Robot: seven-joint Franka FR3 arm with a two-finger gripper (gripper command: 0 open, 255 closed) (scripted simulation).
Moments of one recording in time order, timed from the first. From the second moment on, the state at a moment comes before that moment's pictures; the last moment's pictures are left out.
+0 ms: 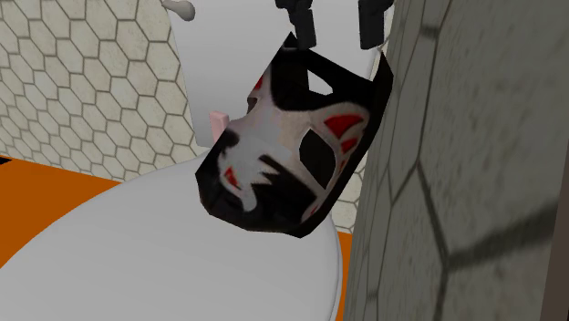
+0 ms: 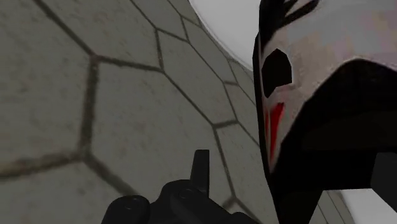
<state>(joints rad) -0.02 -0.05 0.16 -1.67 -0.12 1.80 0.19</state>
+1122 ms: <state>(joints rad) -0.01 0.14 0.18 -1.53 -0.17 1.85 0.27</state>
